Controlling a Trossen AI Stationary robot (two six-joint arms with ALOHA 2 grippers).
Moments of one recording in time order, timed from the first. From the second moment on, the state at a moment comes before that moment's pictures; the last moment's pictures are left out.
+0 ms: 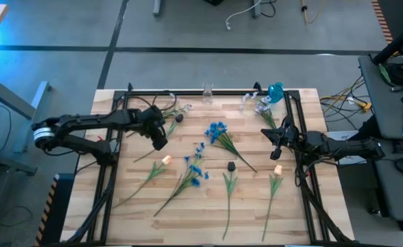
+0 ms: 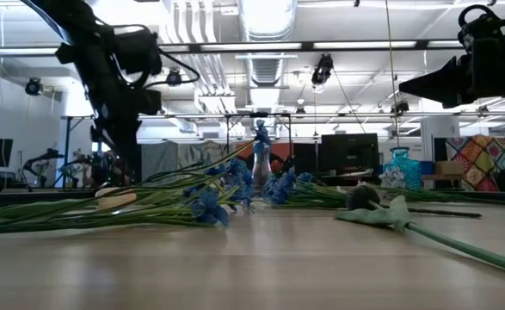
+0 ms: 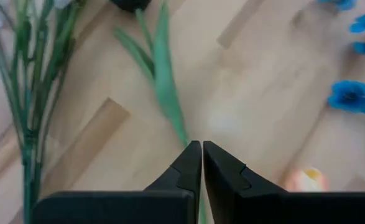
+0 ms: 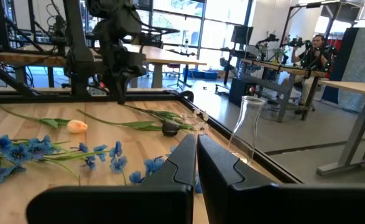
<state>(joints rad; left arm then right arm) 0.40 1.24 0.69 -0.59 -0.01 -0.26 0.01 0.05 0.01 0.06 0.39 -0.13</state>
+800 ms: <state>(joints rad) 0.48 1.72 0.97 -0.63 -0.17 -0.30 0.01 0.05 0.01 0.06 0.39 -0.13</state>
